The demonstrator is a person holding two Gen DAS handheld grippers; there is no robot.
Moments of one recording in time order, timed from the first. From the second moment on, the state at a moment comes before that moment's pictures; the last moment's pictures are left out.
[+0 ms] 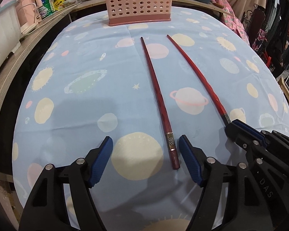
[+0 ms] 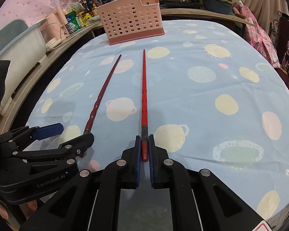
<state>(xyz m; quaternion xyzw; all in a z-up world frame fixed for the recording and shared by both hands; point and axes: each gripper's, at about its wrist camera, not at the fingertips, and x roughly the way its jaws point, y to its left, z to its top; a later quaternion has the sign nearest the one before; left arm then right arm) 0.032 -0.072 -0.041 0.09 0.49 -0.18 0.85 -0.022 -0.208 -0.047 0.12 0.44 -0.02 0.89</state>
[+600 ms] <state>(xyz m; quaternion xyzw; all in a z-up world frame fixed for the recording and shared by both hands) 0.034 -0.067 -0.036 0.08 0.50 -0.19 0.84 -0.022 -0.208 -0.046 0.12 0.44 -0.02 0.89</state>
